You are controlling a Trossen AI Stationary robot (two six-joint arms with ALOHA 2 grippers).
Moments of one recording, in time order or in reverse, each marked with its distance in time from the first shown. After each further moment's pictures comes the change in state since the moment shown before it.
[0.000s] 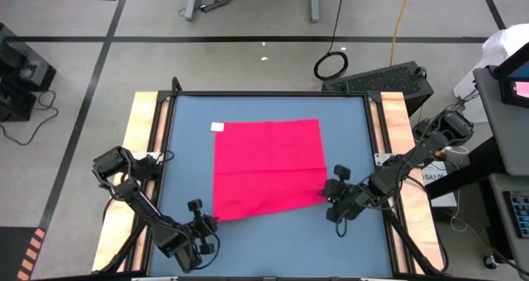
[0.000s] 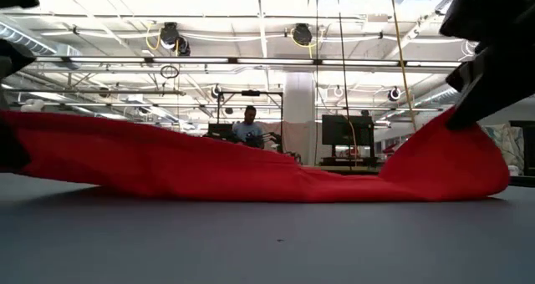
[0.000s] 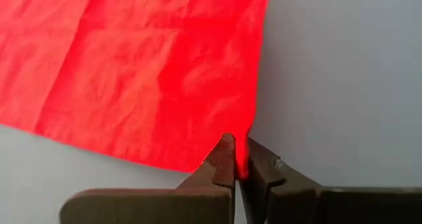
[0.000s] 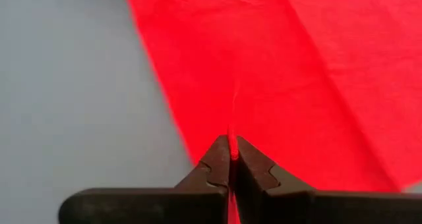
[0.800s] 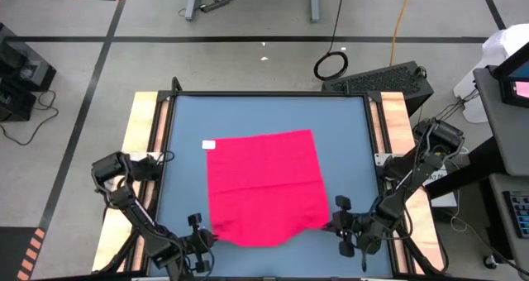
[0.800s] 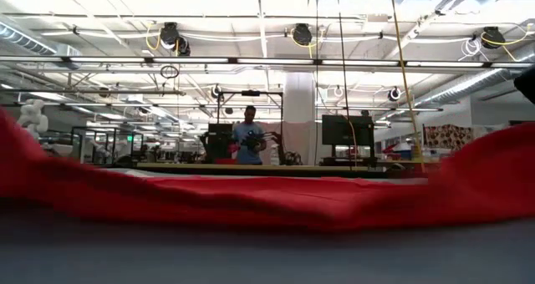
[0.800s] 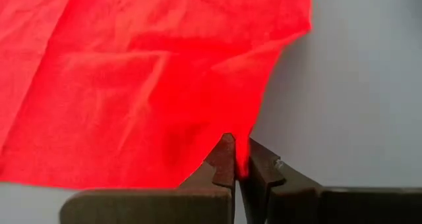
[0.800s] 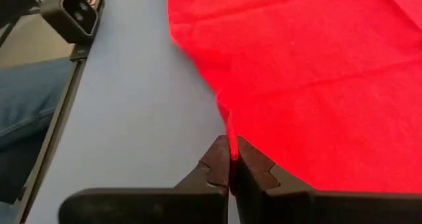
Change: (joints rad) left arm -0.092 0.043 0.042 0.140 -0.024 -0.029; right arm 0.312 0.220 0.000 0.324 0.091 0.148
